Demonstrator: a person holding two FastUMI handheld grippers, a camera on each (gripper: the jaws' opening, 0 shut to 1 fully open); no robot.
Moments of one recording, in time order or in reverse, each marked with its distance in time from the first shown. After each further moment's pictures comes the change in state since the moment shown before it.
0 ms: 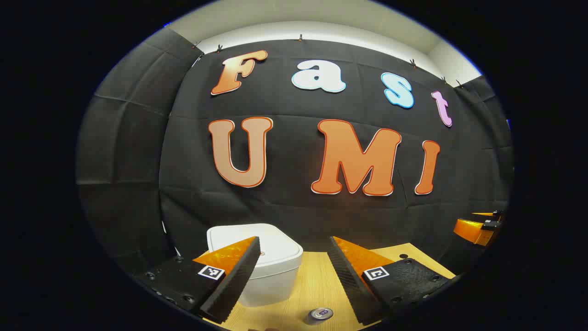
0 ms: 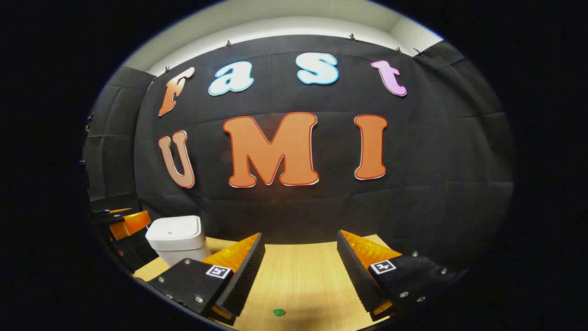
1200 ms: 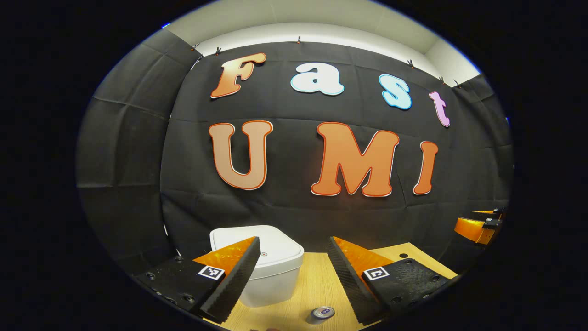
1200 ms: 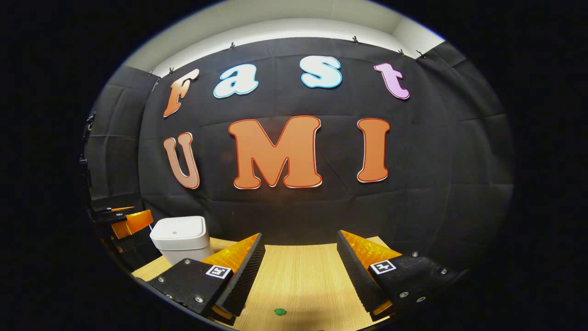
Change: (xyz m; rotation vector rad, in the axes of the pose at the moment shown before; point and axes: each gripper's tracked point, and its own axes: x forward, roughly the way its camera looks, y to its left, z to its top) left arm -0.012 -0.003 0.009 0.011 -0.014 -0.014; right arm -0.015 0.003 0.005 -0.006 -0.013 0.024
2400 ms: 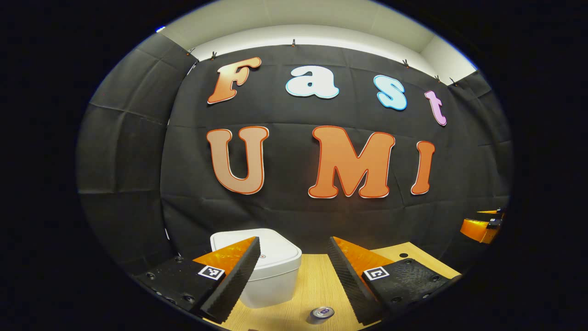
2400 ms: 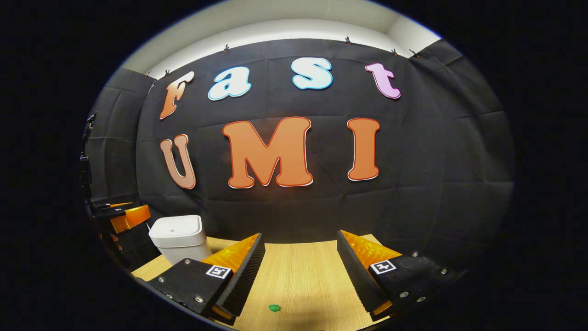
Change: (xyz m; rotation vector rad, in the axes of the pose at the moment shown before) left arm -0.008 -0.006 0.010 0.027 -0.019 -0.003; right arm -0.018 -0.022 -0.003 0.012 0.000 -0.033
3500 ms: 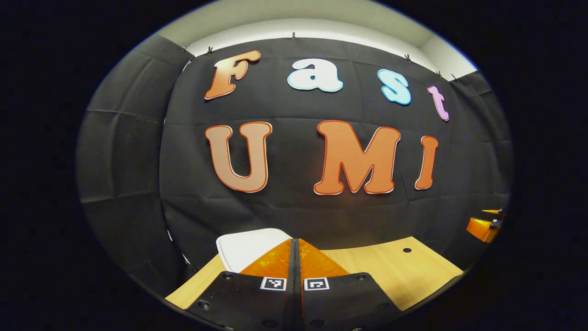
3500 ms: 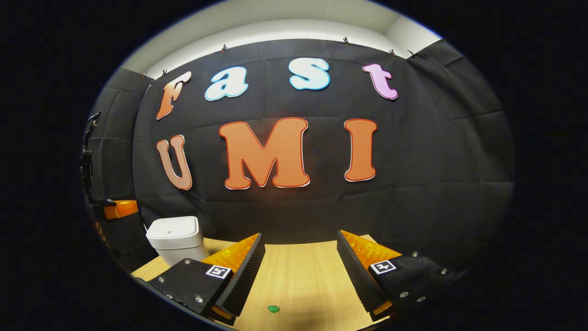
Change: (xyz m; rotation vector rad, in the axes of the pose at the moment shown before) left arm 0.031 0.027 0.017 0.013 0.071 -0.024; right arm 0.004 -0.001 0.002 -0.004 -0.001 -0.023
